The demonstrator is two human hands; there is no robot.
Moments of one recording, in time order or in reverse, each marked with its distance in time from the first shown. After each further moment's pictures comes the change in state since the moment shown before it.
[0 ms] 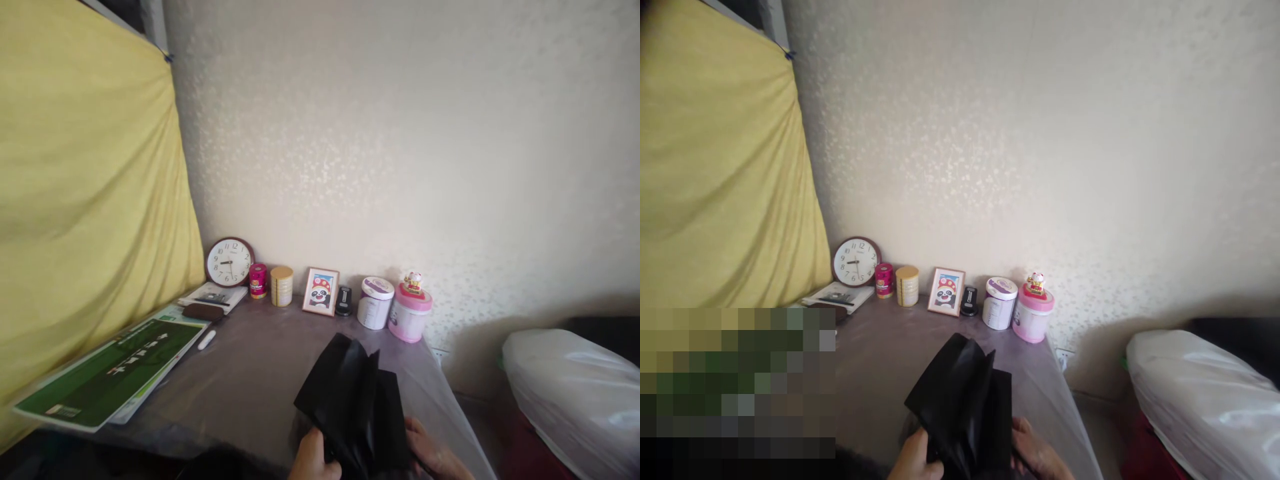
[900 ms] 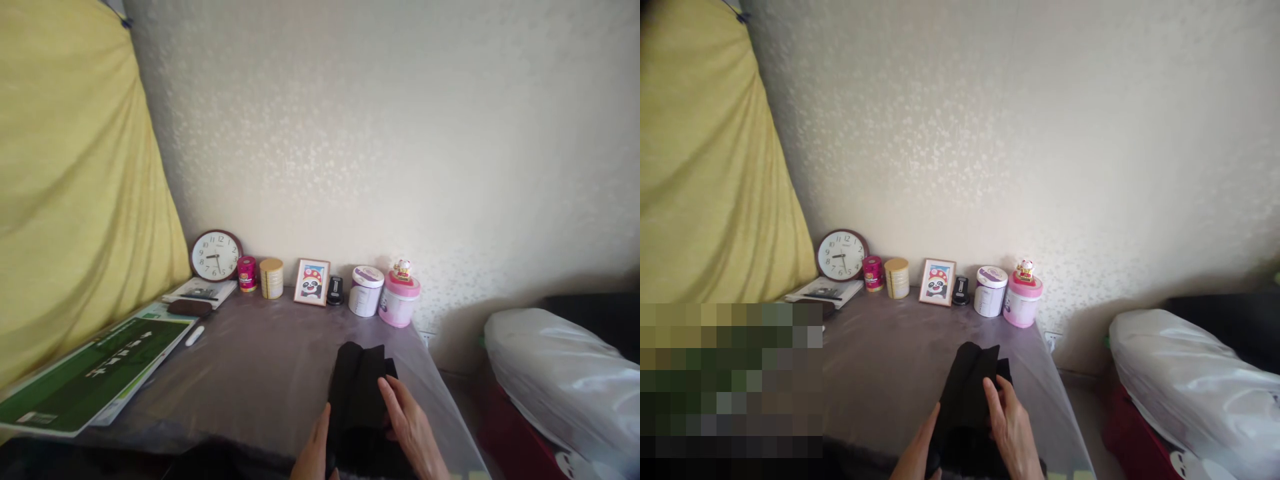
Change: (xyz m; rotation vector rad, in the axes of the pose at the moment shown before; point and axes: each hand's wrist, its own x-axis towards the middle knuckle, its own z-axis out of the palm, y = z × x) left_hand -0.006 -0.024 0.024 0.178 -0.120 0.062; right_hand -0.032 -0.061 0.031 -0.070 0.443 0.066
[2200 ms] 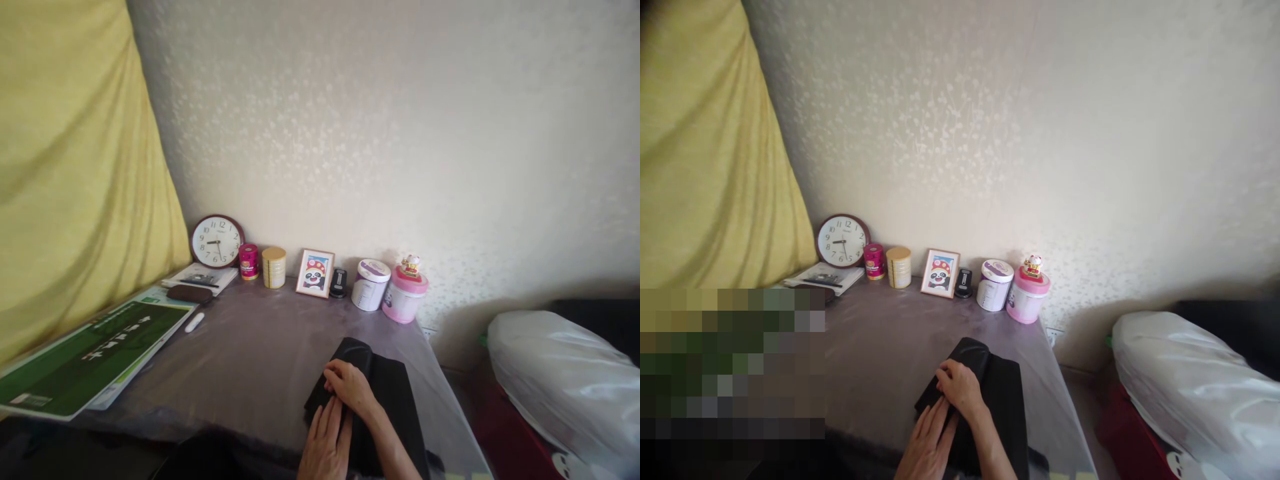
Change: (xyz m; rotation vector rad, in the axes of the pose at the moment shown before) left_hand 0.016 -0.024 0.033 0.772 0.438 0.540; right_hand 0.053 -0.010 0.091 -0.371 -0.441 -0.334
